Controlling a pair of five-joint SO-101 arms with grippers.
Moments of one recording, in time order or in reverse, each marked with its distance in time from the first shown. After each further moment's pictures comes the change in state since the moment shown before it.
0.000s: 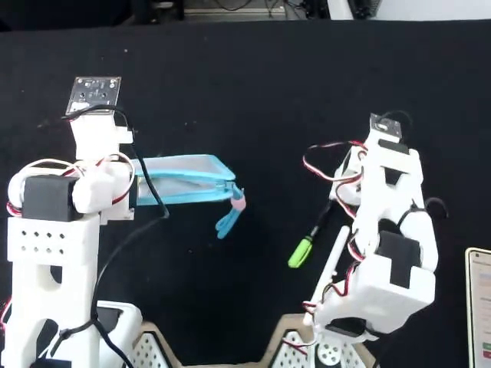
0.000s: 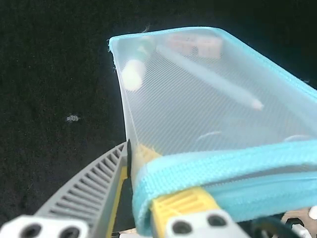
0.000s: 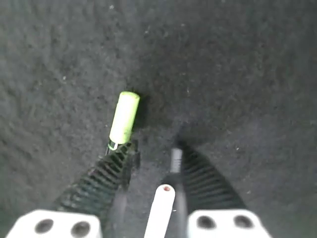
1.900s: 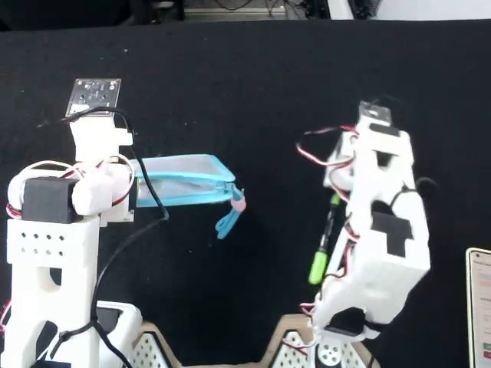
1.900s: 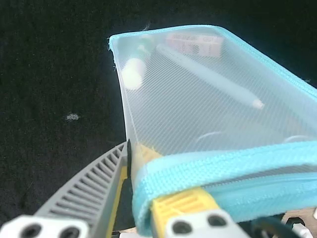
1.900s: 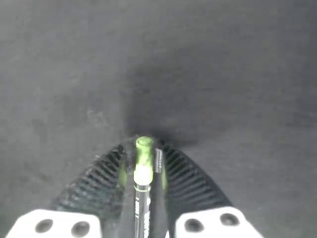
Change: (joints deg) left arm 0.0 -0.4 1.0 0.0 0.0; right arm -3.8 10.4 -13.0 3.6 -0.2
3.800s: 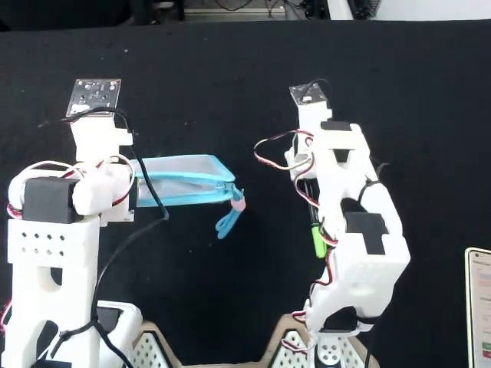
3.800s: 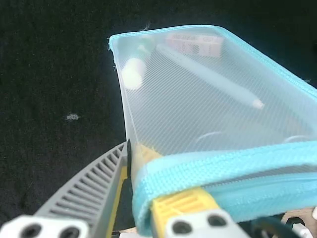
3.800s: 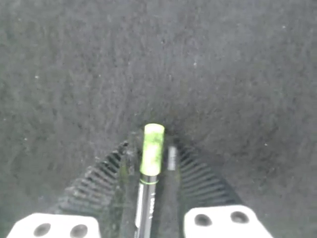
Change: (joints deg) left arm 0.0 0.0 0.0 0.0 0.0; right arm -12.7 -0.1 1.8 -12.4 15.8
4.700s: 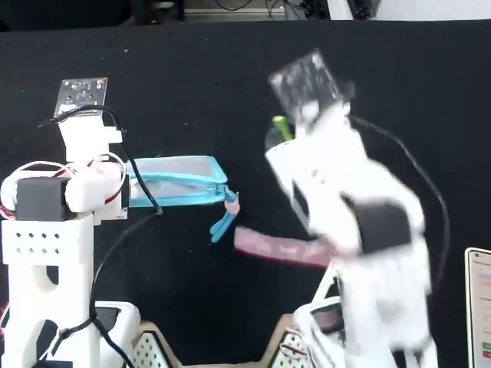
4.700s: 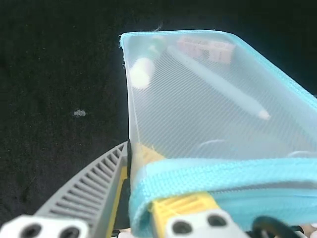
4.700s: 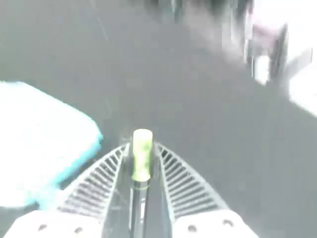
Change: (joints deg) left arm -3.4 0.1 0.1 0.0 0.0; right arm -17.6 -66.4 0.4 18.8 1.8
